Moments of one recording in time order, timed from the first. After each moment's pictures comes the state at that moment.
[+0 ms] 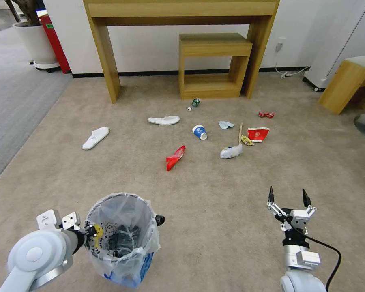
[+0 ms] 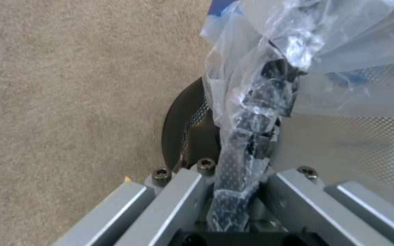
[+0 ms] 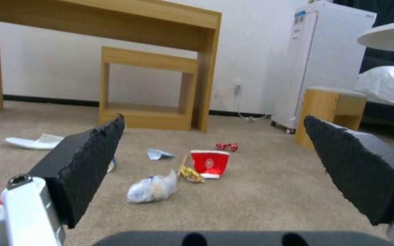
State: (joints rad) left arm 1.47 -0.97 -0.67 -2.21 -1.67 0.74 -1.13; right arm -1.55 1.39 0.65 1.81 0.06 0.46 0.16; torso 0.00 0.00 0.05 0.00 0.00
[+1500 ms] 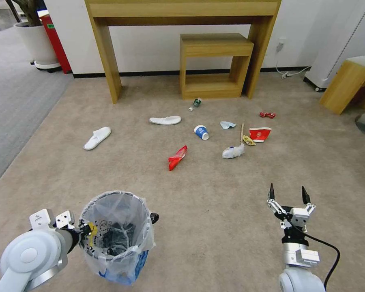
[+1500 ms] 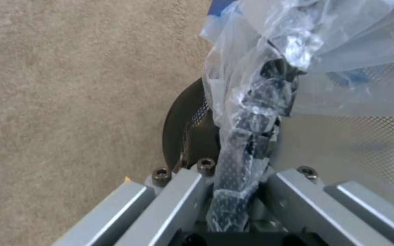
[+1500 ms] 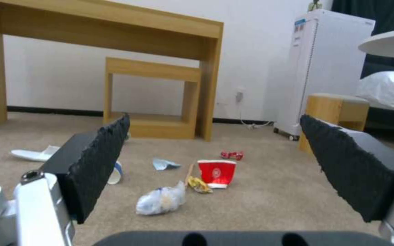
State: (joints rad) left arm 1.49 -0.98 -0.71 -2.23 -1.65 0.74 -1.12; right arm -1.52 1.39 0.64 1.81 0.06 0.48 0.17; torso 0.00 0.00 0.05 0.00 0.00
